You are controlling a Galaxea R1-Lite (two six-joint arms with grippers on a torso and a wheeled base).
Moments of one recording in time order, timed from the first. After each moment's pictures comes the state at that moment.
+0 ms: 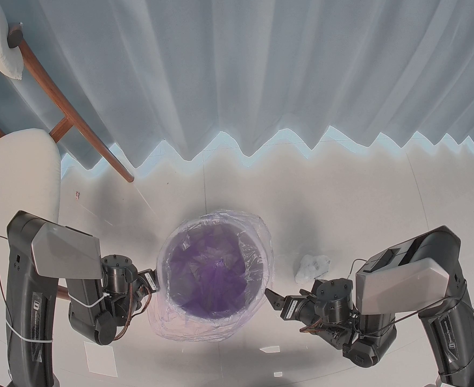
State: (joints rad) left arm -0.27 2.46 -0.50 -1.50 0.24 -0.50; right arm 0.52 2.52 -0.56 -1.53 -0.20 0.59
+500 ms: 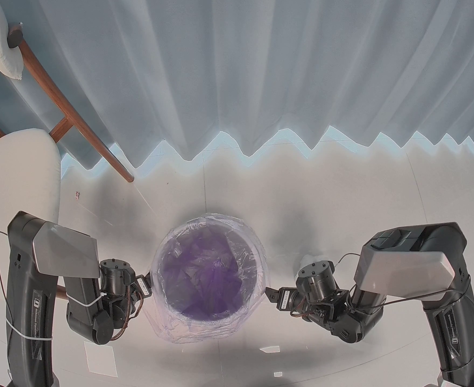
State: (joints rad) left arm -0.24 2.48 -0.50 -1.43 0.34 -0.50; right arm 0.47 2.51 -0.82 -1.03 -0.20 0.55
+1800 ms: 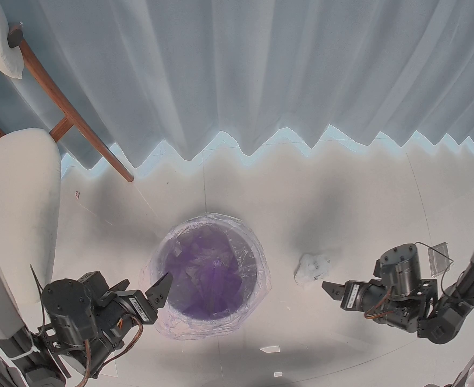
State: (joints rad) left arm -0.66 1.82 -0.03 -1.51 0.40 -0.56; right arm 0.42 1.90 -0.35 -0.89 -0.23 0.60
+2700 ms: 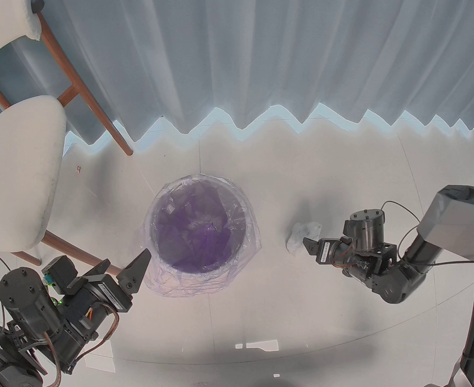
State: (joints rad) left arm -0.63 1.60 -0.02 -1.47 0.38 -0.52; right arm 0.29 2.21 -0.78 -0.94 -0.22 0.34
